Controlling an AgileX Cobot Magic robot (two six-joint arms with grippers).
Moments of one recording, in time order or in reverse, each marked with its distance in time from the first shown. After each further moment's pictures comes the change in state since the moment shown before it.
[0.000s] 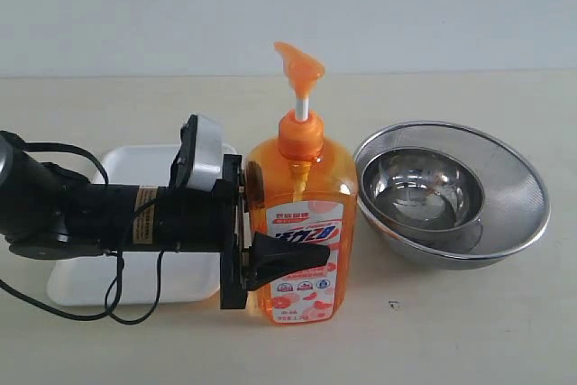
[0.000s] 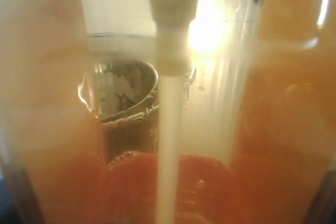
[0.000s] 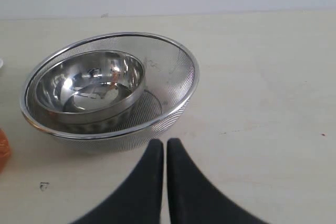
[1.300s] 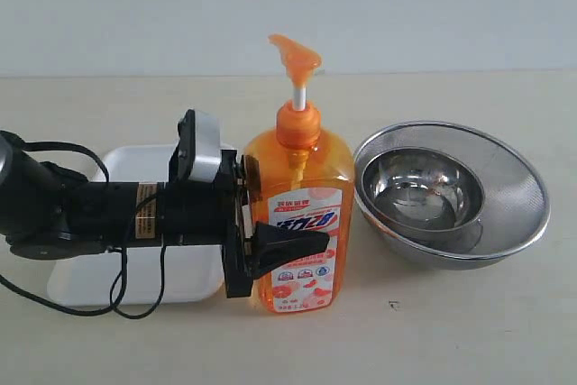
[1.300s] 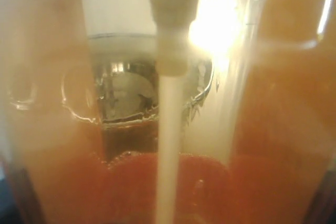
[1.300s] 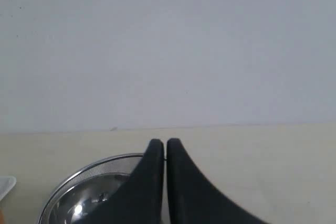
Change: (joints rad) left arm 0.000 -0.004 0.000 -0.062 0.022 -0.002; right arm 0.000 0.000 -0.035 0.034 -0.333 -0.018
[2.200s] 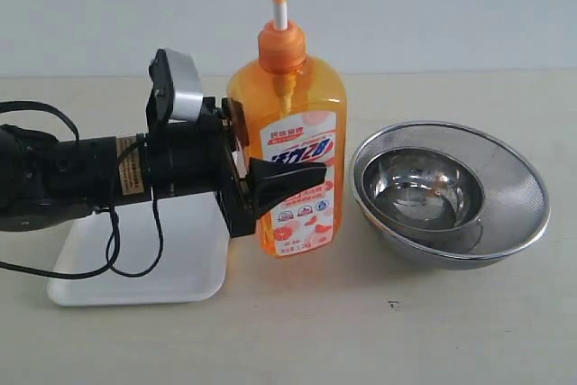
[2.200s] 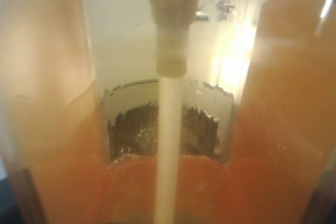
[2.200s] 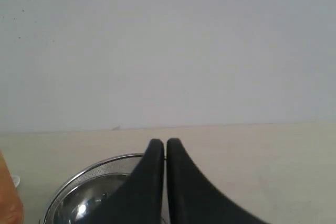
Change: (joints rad) left arm 0.000 -0.158 0.003 -0.120 0.064 -0.060; right arm 0.000 0.000 -0.037 0.000 0.047 0.003
